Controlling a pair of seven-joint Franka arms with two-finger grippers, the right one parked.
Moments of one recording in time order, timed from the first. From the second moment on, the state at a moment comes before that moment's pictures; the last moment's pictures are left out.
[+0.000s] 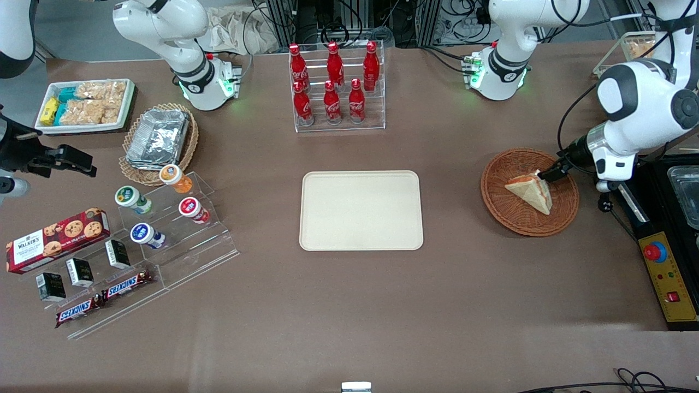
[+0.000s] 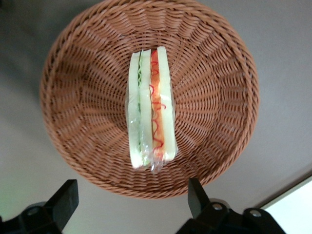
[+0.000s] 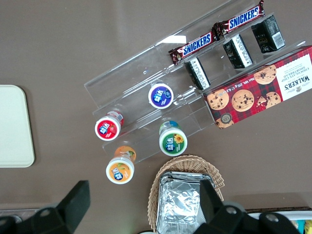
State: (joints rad) arm -0.11 -0.09 0.26 -2.43 -0.21 2.17 -0.55
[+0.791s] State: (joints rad) arm -0.11 0.11 0.28 -2.44 -0.39 2.29 -0.55
